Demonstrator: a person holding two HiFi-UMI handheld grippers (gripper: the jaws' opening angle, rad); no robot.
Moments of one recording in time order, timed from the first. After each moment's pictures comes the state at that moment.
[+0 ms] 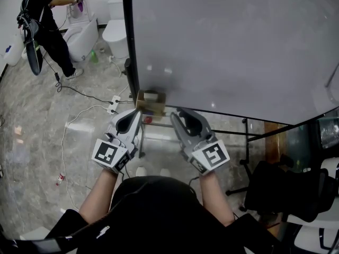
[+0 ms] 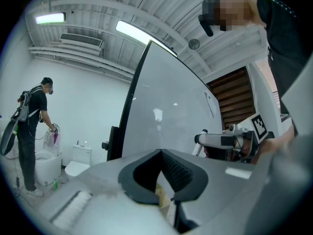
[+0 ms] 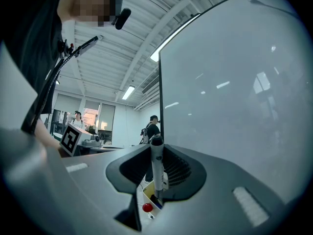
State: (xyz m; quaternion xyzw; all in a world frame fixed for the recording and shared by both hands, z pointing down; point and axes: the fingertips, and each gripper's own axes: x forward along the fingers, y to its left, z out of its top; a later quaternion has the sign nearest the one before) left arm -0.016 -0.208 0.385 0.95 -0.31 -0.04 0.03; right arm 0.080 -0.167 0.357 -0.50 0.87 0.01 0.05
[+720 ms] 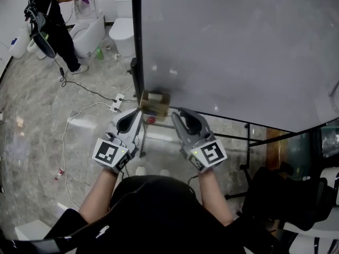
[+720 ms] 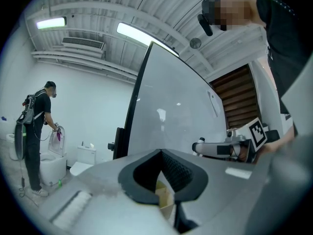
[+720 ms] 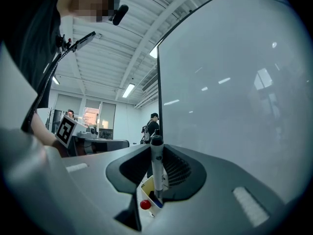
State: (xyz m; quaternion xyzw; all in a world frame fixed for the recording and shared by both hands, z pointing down) left arm -0.024 -0.212 0.385 0.94 -0.33 -0.05 0.03; right arm 0.079 -0.185 0.380 -0.49 0.87 -0.01 0.04
